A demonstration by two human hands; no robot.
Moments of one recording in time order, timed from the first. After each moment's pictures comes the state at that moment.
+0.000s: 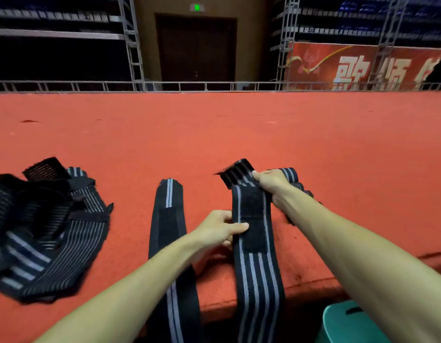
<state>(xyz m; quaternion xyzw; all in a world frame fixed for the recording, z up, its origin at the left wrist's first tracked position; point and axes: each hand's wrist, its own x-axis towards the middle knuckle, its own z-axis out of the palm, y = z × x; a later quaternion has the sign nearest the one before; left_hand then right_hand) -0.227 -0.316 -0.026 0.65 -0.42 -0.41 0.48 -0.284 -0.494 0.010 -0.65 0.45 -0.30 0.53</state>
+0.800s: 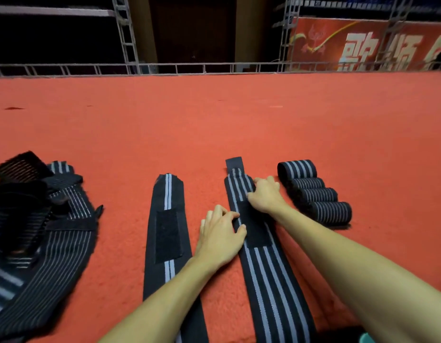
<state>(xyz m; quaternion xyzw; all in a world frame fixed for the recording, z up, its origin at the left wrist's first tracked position) -0.192 -0.361 -0.084 0.81 -0.50 -0.03 0.29 -0.240 -0.517 -0.054 -0.85 0.46 -0.14 0.21</state>
